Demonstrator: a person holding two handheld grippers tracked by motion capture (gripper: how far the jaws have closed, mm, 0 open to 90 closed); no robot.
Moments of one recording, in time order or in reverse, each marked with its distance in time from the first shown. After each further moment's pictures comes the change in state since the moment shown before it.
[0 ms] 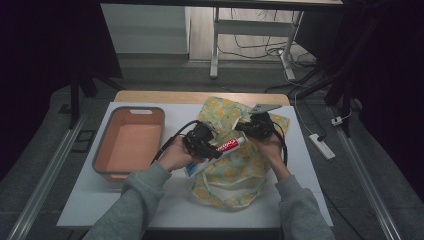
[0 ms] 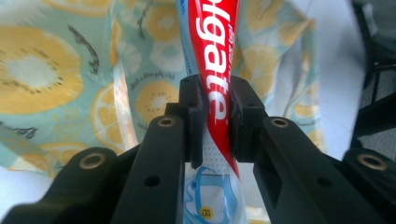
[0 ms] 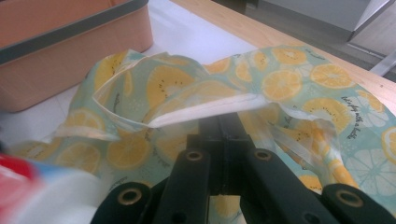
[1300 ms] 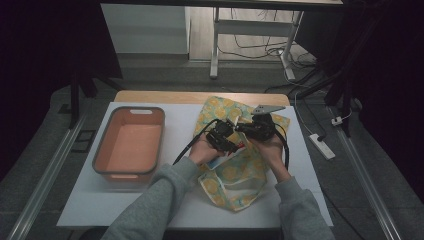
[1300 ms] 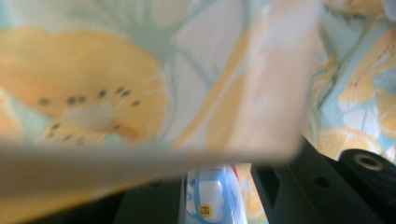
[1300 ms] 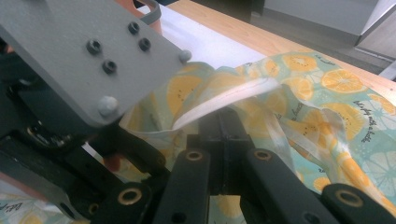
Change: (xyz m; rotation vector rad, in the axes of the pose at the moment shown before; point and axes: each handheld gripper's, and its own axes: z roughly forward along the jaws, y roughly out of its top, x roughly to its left) left arm 0.027 0.042 0.078 -0.020 0.020 -0.135; right arm 0.008 0.000 -0.009 -0.037 0.023 0.030
